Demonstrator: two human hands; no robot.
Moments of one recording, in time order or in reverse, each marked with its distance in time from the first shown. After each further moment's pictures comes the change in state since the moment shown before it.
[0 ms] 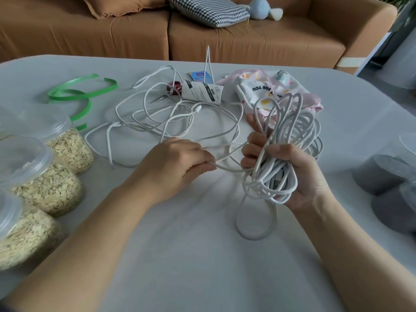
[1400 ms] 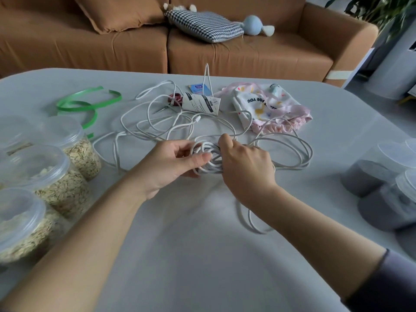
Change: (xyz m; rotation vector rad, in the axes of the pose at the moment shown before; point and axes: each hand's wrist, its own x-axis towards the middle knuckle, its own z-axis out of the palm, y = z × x) left_hand 0.007 0.019 -0.029 -1.146 -0.027 -0.743; right_hand 0.034 0.033 0.028 -2.644 0.539 -0.358
